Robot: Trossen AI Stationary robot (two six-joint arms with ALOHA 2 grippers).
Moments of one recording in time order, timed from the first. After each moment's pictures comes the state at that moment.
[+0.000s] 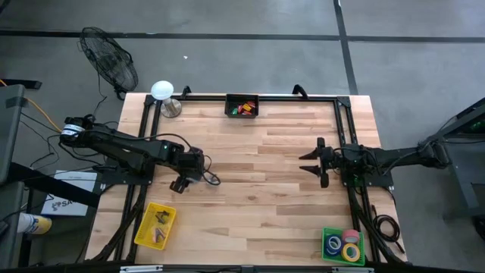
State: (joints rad) left arm -0.12 1.24 0.71 -0.68 -0.02 0.31; right arm 0.04 0.25 0.01 0.03 0.06 0.14
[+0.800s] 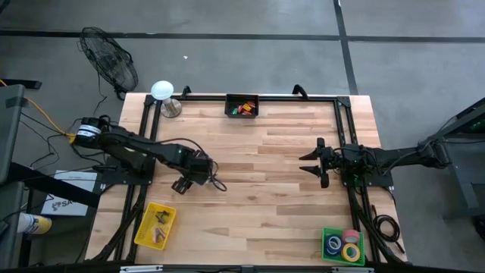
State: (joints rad) left arm -0.12 1.44 0.78 -0.72 -0.02 0.42; right arm 0.04 0.25 0.01 0.03 0.05 0.16
